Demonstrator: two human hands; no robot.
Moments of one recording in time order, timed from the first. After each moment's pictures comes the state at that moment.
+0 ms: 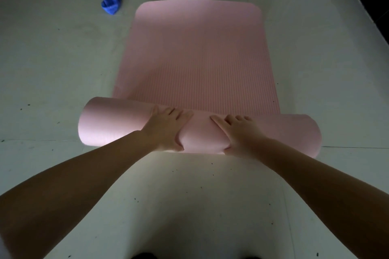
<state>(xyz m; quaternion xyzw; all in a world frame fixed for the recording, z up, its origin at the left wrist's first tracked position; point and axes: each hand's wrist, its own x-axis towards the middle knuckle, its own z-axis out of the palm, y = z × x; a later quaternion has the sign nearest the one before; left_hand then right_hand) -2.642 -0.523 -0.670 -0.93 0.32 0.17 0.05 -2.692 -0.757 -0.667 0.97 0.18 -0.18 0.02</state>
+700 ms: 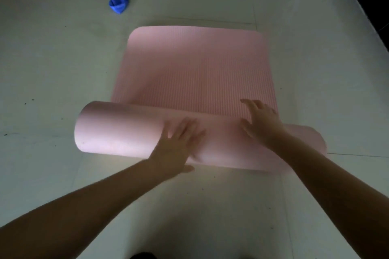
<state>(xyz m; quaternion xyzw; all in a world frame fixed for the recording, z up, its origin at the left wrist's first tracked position) -2.699 -0.523 -0.675 -0.92 0.37 0.06 0.09 -2.673 -0.779 -0.641 0.98 -0.02 -0.13 -0.13</state>
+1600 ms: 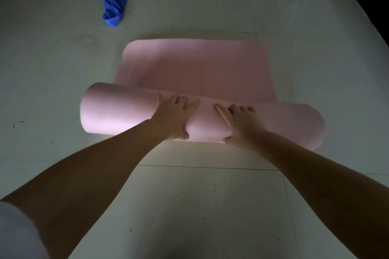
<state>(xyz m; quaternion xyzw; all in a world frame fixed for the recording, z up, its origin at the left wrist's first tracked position) -2.557 -0.548 -0.667 -0.94 0.30 0.11 0.10 -2.608 -0.764 -0.669 0.98 0.15 -0.11 0.07</state>
